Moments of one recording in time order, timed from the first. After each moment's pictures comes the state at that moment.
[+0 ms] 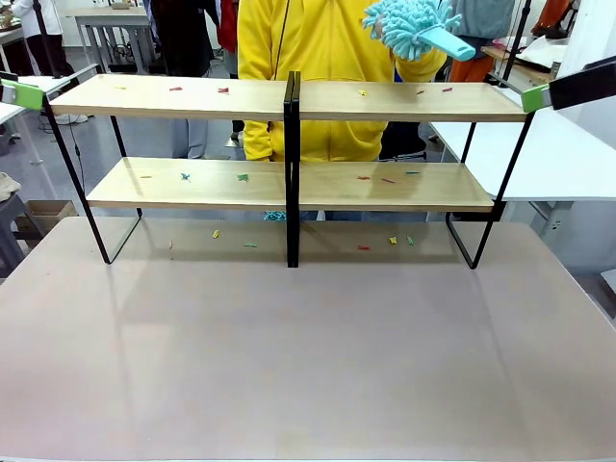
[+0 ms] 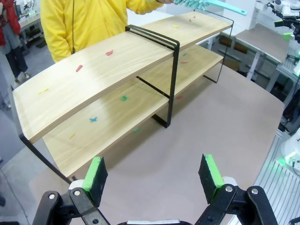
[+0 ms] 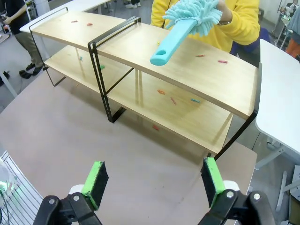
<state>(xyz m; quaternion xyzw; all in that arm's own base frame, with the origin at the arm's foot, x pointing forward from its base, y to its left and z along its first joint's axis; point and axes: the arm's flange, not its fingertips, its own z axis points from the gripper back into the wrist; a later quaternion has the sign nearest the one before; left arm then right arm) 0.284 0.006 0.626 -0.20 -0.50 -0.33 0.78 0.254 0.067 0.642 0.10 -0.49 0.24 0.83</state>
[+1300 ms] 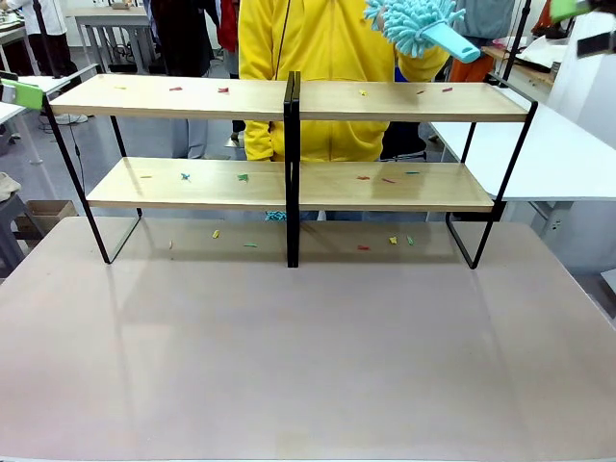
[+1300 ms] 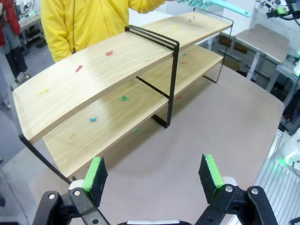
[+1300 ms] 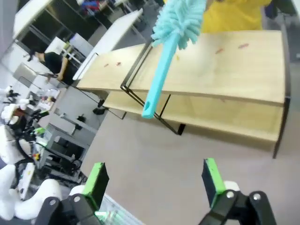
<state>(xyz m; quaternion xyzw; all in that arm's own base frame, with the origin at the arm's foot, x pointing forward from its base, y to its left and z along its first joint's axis) 0.284 0.006 0.626 -0.20 -0.50 -0.33 0.78 0.327 0.022 0.675 0.35 -0.39 0.08 0.85</state>
